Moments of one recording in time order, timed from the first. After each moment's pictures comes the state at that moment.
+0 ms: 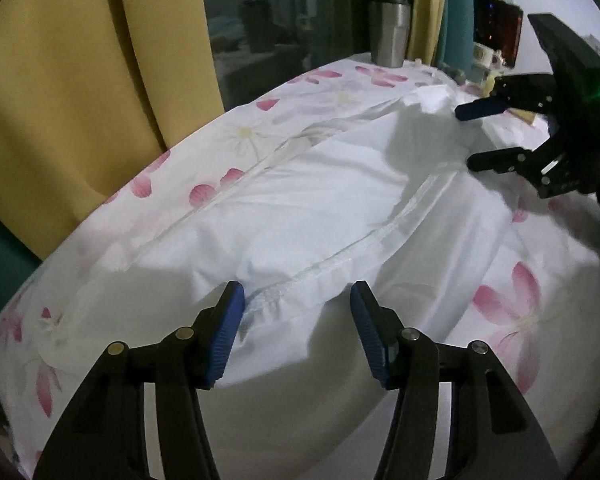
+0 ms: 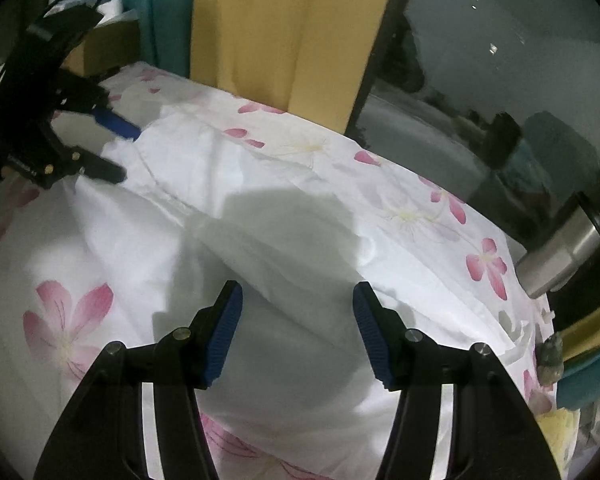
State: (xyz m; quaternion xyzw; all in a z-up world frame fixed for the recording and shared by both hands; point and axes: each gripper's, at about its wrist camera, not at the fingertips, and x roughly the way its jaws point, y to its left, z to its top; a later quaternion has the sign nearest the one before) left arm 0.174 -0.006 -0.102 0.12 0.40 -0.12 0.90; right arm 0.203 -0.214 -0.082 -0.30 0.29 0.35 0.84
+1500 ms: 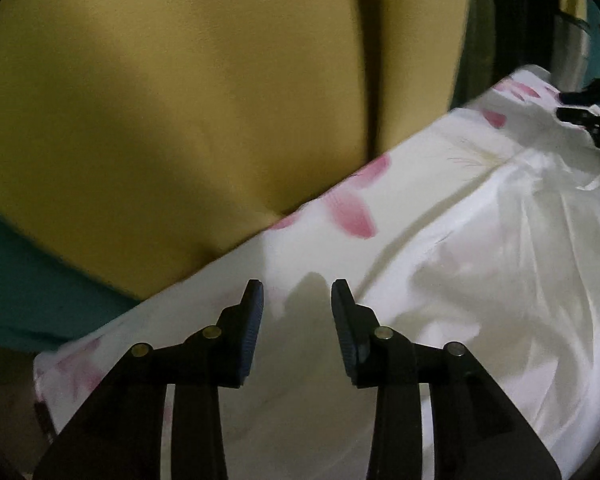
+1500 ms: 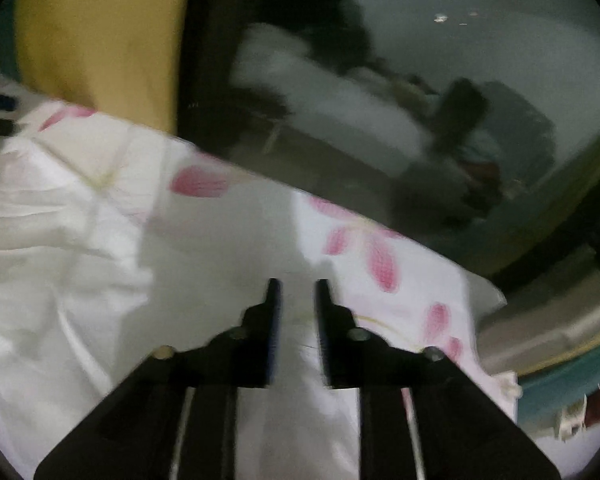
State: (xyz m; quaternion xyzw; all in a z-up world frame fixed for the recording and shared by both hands) left arm 0.299 0.113 -0.099 0.10 0.43 0.08 0.89; right arm 0.397 -0.175 -0.082 -0.31 0.32 0.20 0.87
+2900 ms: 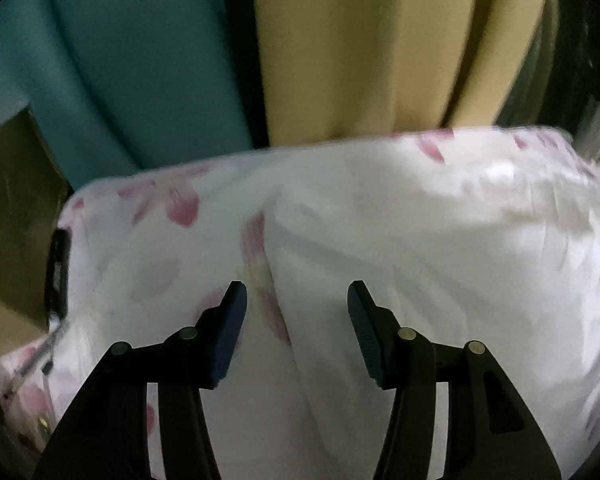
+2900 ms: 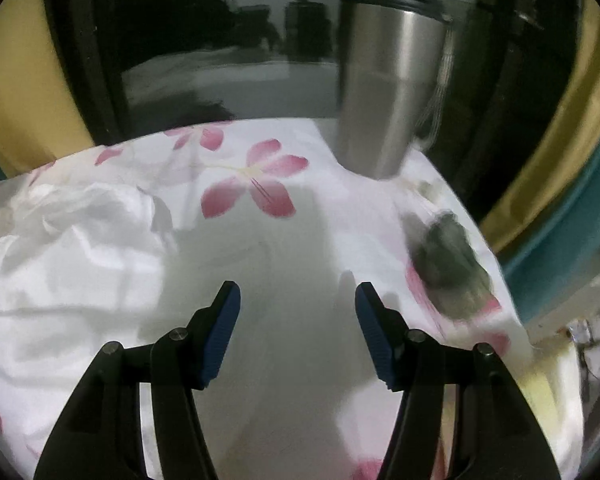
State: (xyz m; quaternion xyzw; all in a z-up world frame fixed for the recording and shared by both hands) left arm 0.161 0.174 -0.107 -0.04 0.43 0.14 0.89; right arm 0.367 -0.373 -0.086 -0.10 0.39 0.17 0.90
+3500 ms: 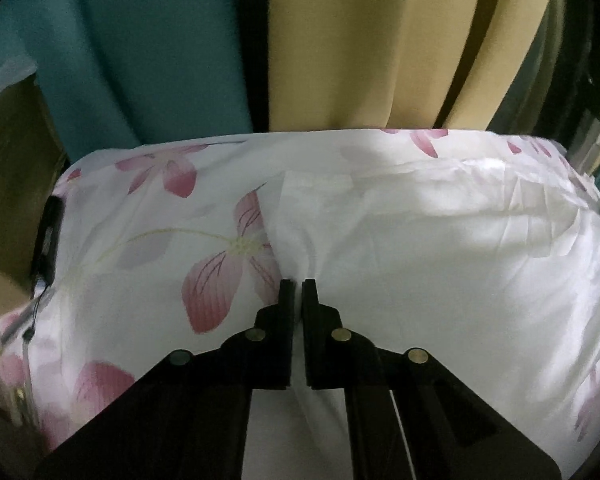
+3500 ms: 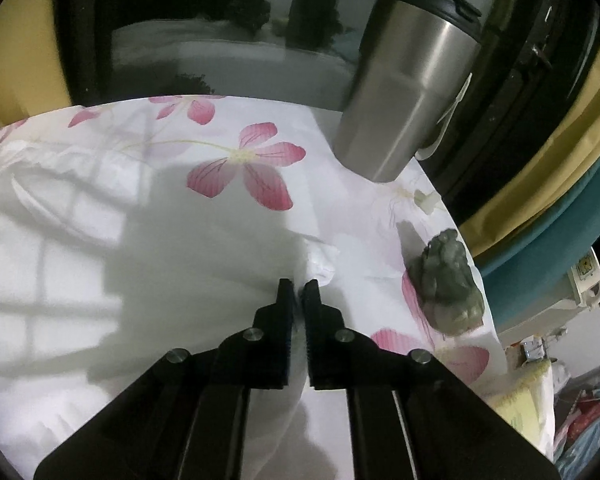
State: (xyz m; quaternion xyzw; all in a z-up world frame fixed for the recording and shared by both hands) left arm 0.138 0.174 -0.109 -0.09 0.41 0.14 0.90; right arm 0.357 -0.350 -0.093 -0.19 0.40 0.11 0.89
